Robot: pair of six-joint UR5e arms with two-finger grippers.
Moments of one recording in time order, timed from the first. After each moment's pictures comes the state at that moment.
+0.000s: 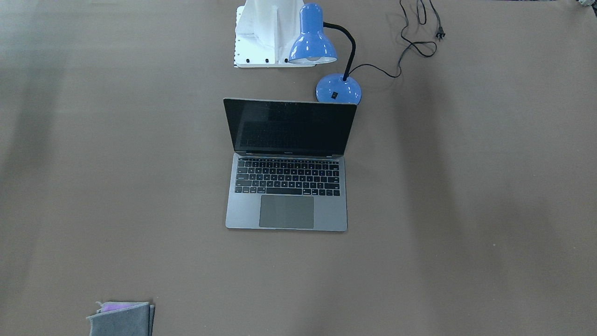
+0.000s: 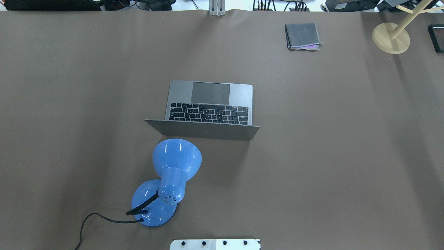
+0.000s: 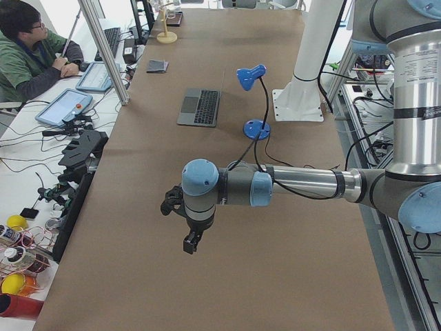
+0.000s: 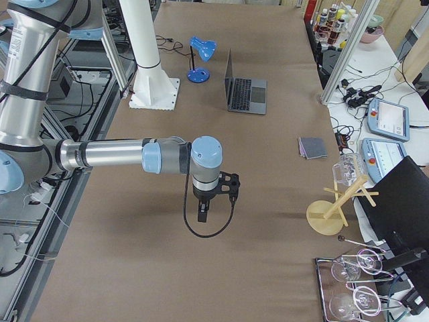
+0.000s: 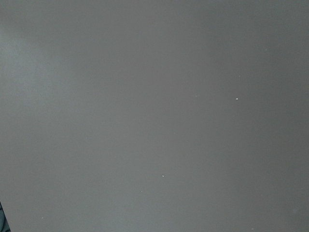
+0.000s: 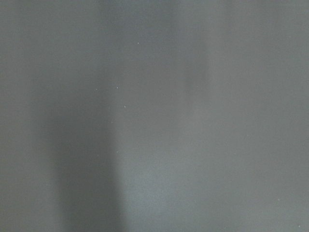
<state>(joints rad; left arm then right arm) -1.65 -1.47 -1.75 -1.55 -2.29 0.42 1.52 -1.87 1.96 -1.65 2.30 0.07</state>
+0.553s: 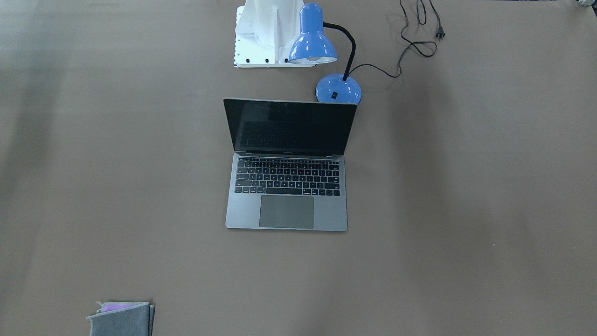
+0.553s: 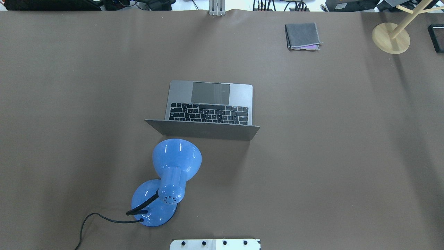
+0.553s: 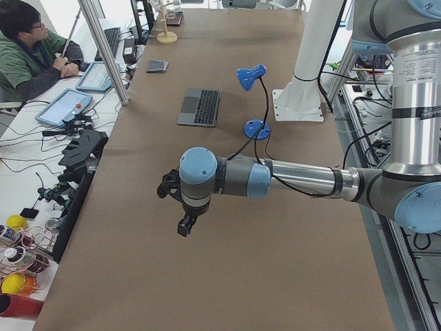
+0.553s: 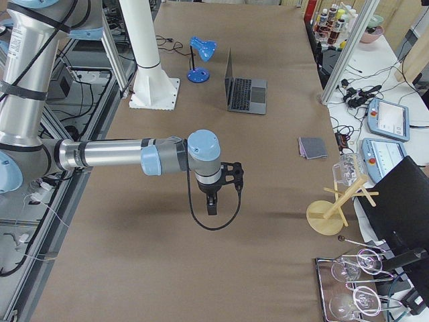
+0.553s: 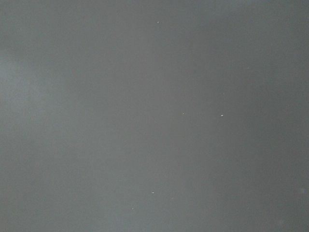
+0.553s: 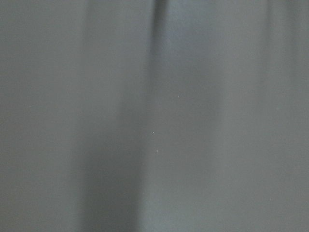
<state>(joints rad) -1.65 -1.49 -1.78 -1.61 -2.47 0.42 1.51 -1.88 1.96 -1.38 2.35 0.07</state>
